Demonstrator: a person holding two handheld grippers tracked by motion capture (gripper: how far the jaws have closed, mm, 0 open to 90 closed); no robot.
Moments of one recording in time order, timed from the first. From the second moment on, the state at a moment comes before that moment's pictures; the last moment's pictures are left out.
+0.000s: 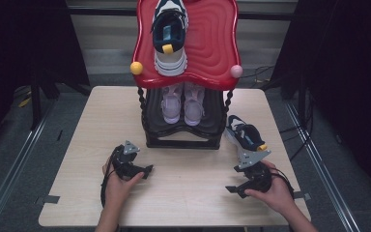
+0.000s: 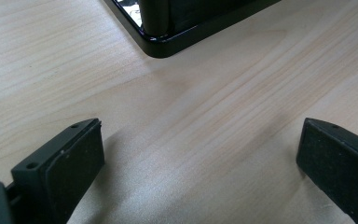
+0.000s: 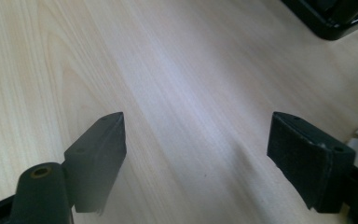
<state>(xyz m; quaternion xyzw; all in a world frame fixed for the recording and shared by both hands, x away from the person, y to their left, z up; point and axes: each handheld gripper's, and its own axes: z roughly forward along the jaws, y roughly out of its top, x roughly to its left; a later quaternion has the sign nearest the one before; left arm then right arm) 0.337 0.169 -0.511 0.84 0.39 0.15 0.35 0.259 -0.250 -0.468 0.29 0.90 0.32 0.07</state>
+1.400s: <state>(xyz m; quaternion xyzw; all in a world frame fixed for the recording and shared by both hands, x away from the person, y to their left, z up) 0.334 0.170 -0.510 0.84 0.38 0.16 0.35 0.317 -0.294 -0.427 0.32 0.88 0.30 0.15</state>
